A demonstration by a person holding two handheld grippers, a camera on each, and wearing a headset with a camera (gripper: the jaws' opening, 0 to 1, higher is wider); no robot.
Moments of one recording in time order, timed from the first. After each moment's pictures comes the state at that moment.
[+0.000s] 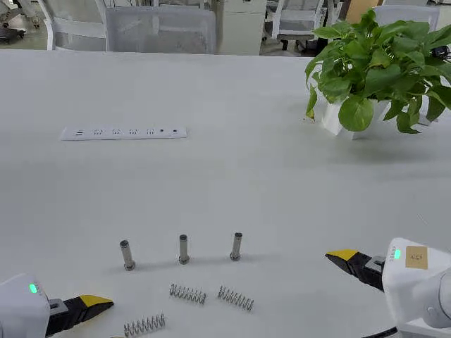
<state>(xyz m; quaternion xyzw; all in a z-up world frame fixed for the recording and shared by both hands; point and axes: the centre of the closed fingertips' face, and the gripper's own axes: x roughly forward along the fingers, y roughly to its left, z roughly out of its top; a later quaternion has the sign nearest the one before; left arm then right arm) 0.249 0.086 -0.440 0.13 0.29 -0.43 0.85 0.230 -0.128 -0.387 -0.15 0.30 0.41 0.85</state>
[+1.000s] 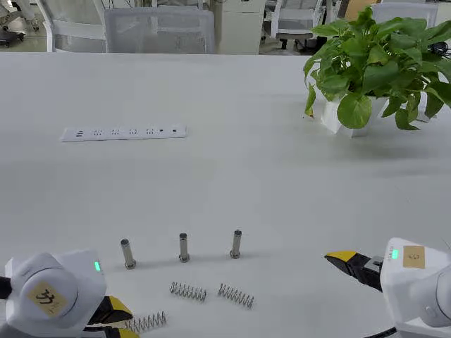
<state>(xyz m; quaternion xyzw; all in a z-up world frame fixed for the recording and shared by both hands) 0.241 0.073 -0.446 0.23 0.37 -0.47 0.77 0.224 -0.129 -0.391 -0.15 0.31 0.41 0.84</state>
